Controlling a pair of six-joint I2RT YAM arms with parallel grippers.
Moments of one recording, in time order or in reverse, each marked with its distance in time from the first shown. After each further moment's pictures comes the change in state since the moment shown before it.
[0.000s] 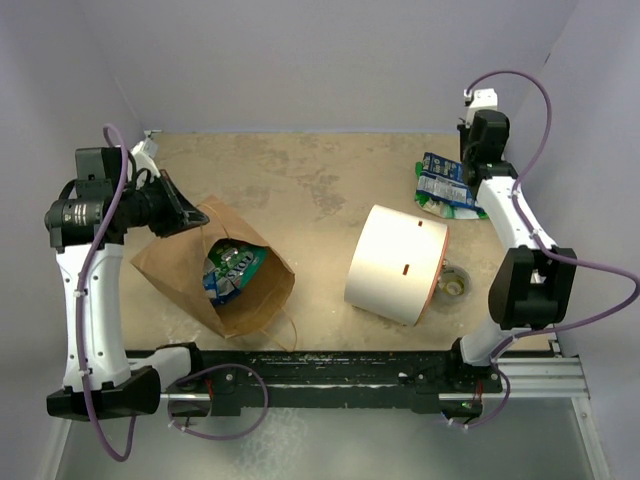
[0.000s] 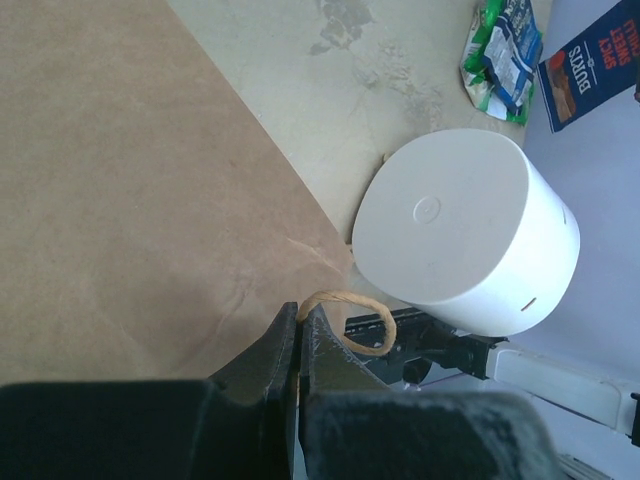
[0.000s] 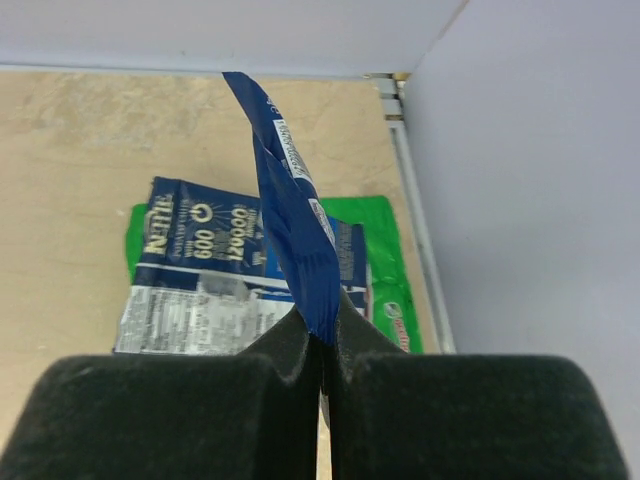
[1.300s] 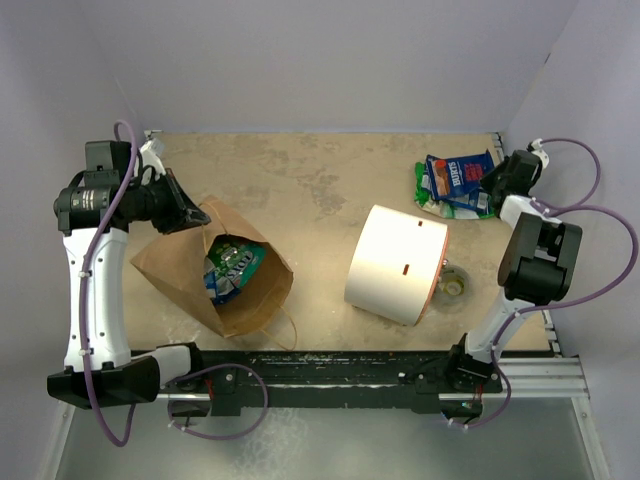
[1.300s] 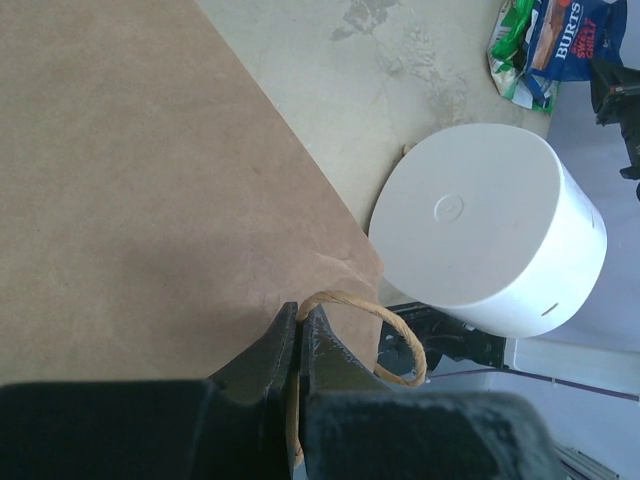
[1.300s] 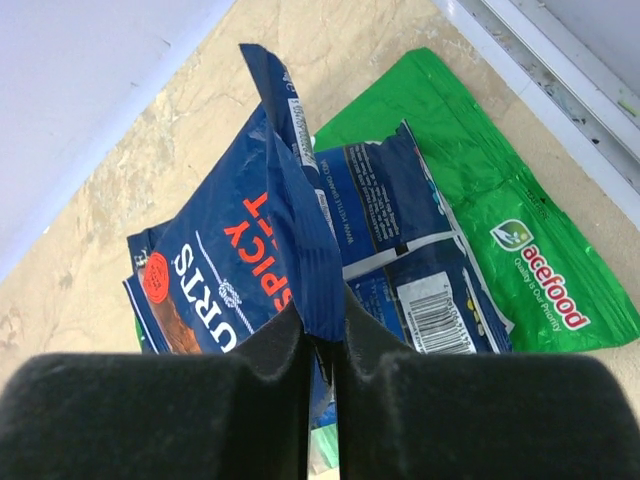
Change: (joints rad) left arm 0.000 0.061 -0.016 0.000 -0.006 0.034; right arm -0.301 0.219 -0.204 0.302 -0.345 0.767
